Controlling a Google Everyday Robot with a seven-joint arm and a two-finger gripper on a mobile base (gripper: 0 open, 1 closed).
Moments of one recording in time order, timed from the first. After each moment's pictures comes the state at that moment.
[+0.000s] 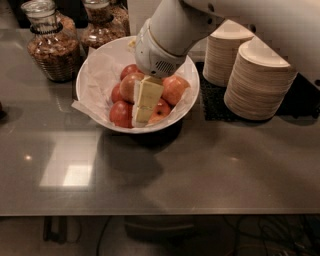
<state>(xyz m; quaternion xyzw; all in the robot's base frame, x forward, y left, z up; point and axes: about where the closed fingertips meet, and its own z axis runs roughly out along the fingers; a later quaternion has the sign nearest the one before) 0.534 0.054 0.947 -0.74 0.60 0.07 0.30</state>
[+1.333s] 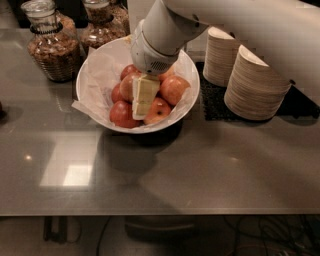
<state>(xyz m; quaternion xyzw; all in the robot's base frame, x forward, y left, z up) 0.573 0.059 0.936 -0.76 0.57 0.02 0.31</state>
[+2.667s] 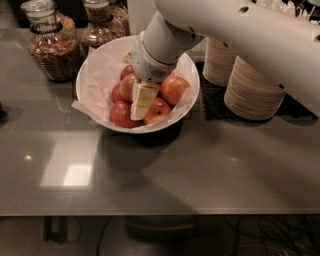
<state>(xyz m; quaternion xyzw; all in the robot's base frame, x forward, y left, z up) 0.580 0.058 0.910 -0.76 0.57 0.03 0.30</state>
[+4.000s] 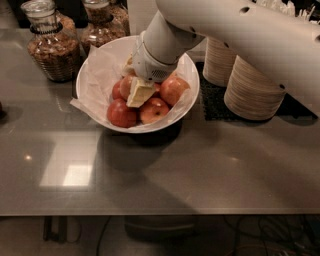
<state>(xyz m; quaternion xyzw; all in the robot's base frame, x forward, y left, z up) 0.580 0.058 0.910 -0.76 0.57 0.03 0.30</state>
